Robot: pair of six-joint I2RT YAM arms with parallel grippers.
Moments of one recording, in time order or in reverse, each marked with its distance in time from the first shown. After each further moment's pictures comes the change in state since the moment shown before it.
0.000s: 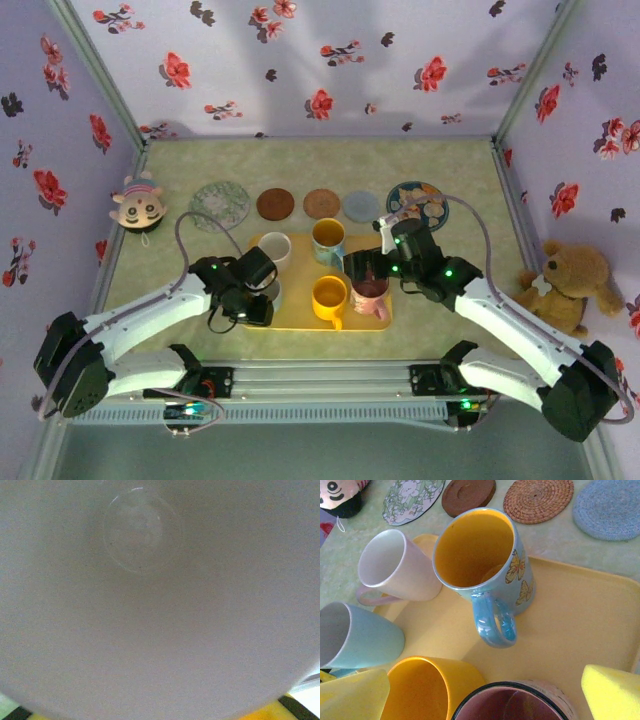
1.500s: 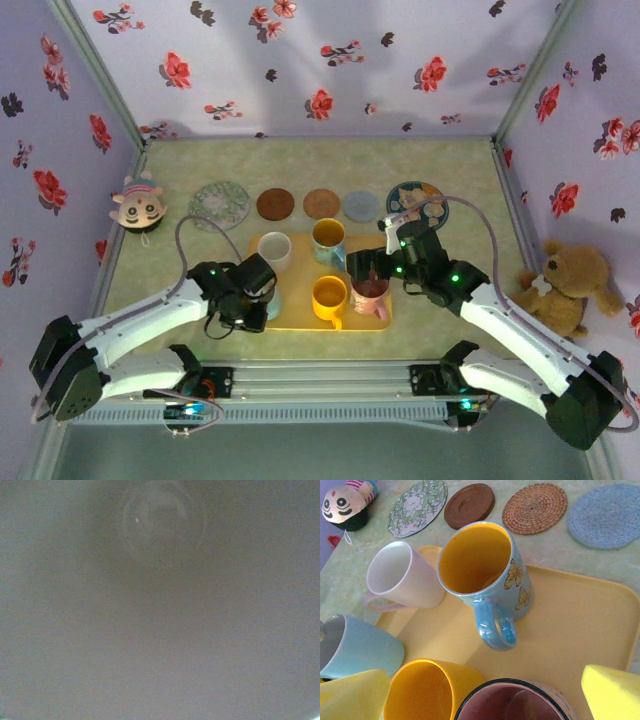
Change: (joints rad) left arm -0.047 -0.041 -0.018 -0.039 -0.008 -0.008; right arm 0.000 -0.051 -0.011 -0.001 0.016 0.019
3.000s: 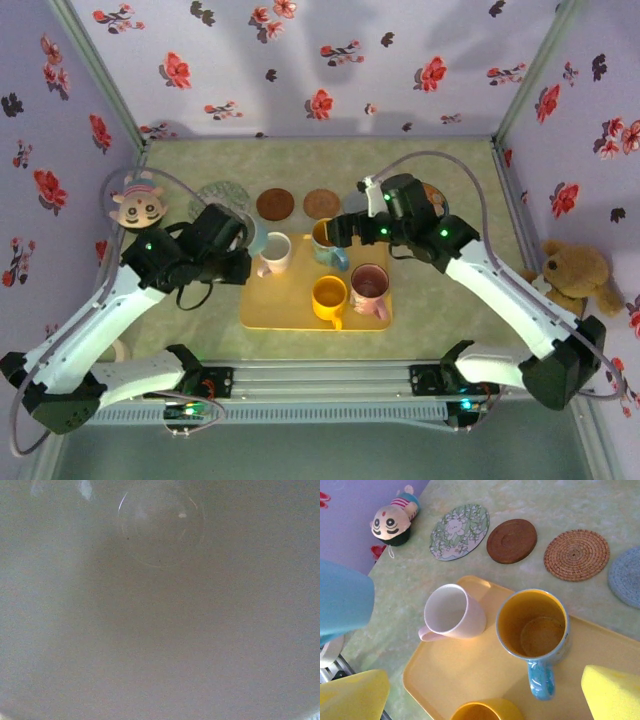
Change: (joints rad) left arm 0.125 -0.053 0.551 -0.272 -0.211 0.076; right arm 0.000 0.275 0.444 -0.174 -0.099 -0.051
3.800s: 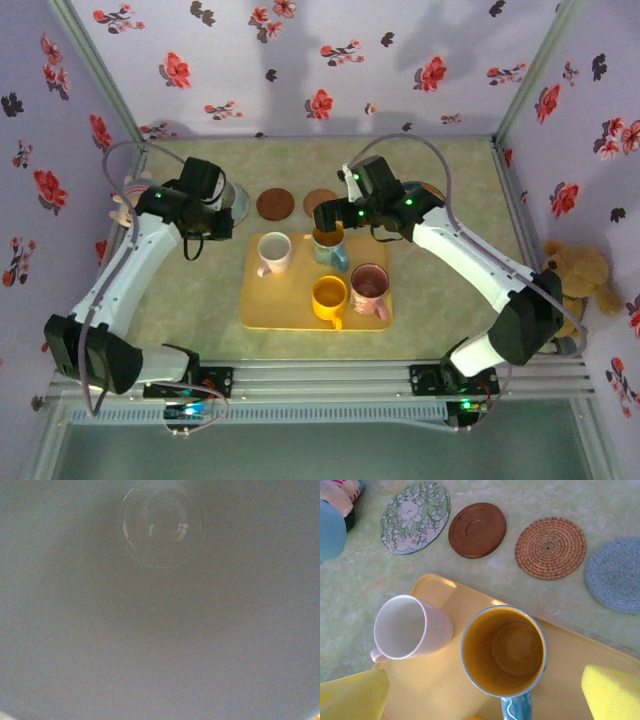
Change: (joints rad) left arm 0.442 0.261 0.024 0.188 0.080 0.332; right arm 0.000 0.266 0.189 -0.084 0.096 -0.023
